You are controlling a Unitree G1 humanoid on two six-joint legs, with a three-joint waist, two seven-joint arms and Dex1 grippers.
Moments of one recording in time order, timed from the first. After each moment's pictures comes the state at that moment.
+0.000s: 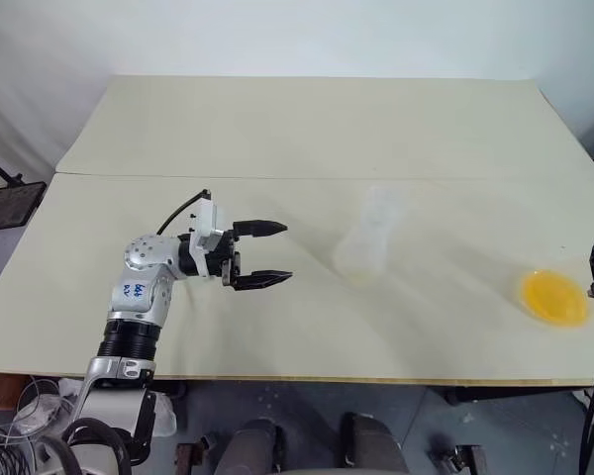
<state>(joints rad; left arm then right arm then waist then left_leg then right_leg) -0.62 0.42 0.03 0.31 -0.41 0.07 -1.32 0.04 -0.51 -0.74 -0.30 0.51 0.37 0.12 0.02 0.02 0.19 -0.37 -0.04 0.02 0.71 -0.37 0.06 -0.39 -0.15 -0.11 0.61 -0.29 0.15</state>
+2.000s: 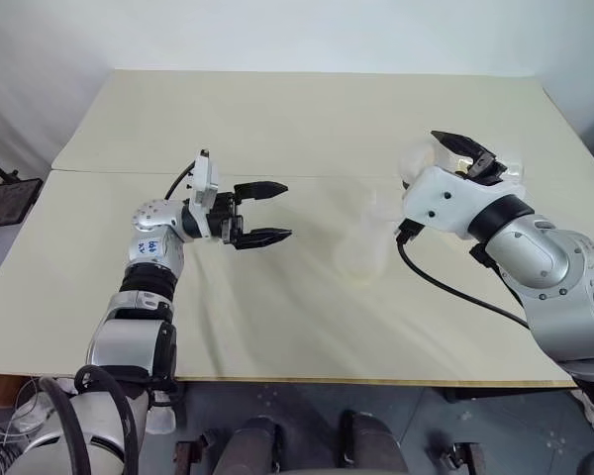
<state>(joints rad) -0.98 0.36 0.10 0.93 -0.39 -0.18 -1.50 -0.55 -0.94 0.23 -0.59 -0.29 0.57 0.37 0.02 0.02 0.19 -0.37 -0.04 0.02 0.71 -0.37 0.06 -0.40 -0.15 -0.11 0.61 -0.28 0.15</state>
